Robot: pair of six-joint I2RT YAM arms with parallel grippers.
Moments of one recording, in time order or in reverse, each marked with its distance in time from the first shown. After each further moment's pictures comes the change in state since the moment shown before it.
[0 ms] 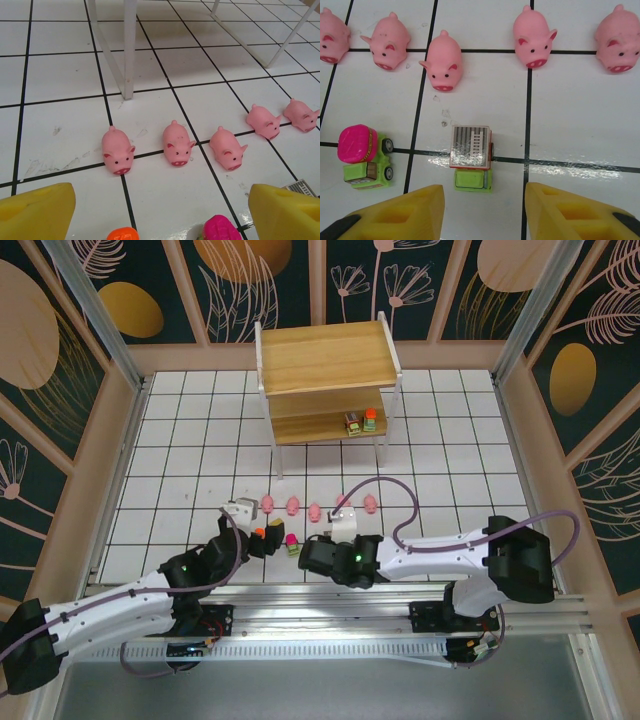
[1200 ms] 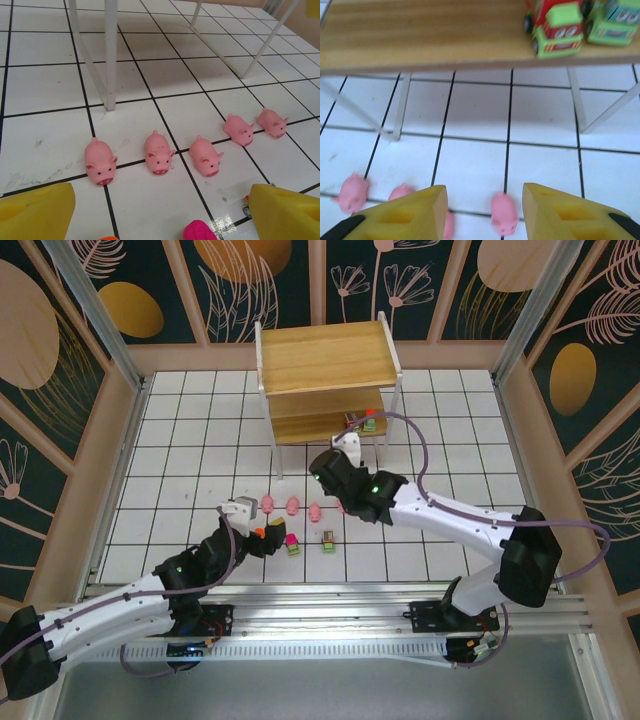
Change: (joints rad) left arm 0.015 -0.060 0.000 0.016 0.063 0.021; right arm -0.349 -0.028 0.280 0.035 0.000 -0.504
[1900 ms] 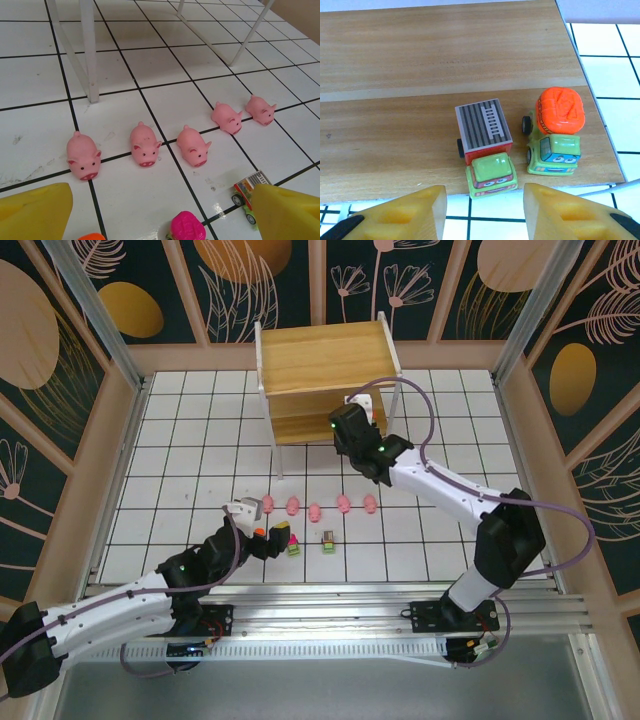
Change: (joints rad) left arm 0.000 0.039 0.008 0.015 0.069 0.008; right arm -0.280 0.140 0.160 0.114 -0.075 -0.240
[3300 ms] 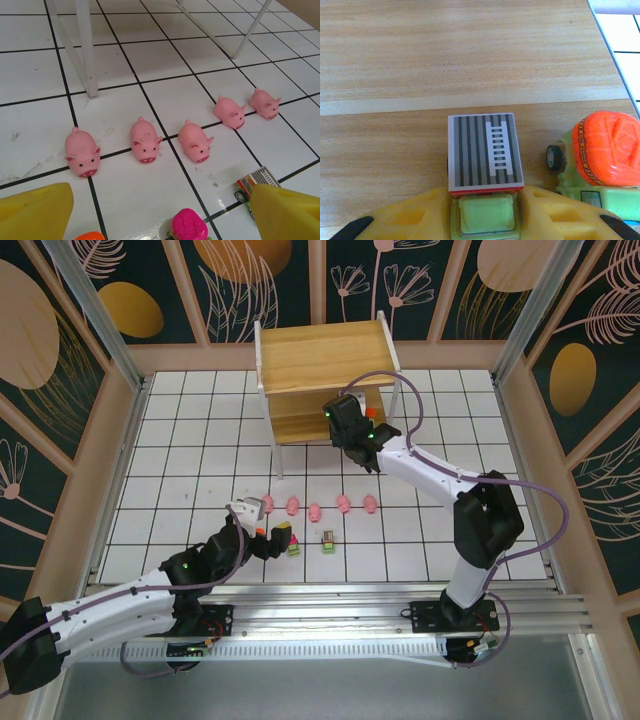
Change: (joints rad) left arm 0.000 0.042 0.011 0.000 0.004 0.000; right arm -0.058 0.151 0.101 0.007 -0.047 -0.029
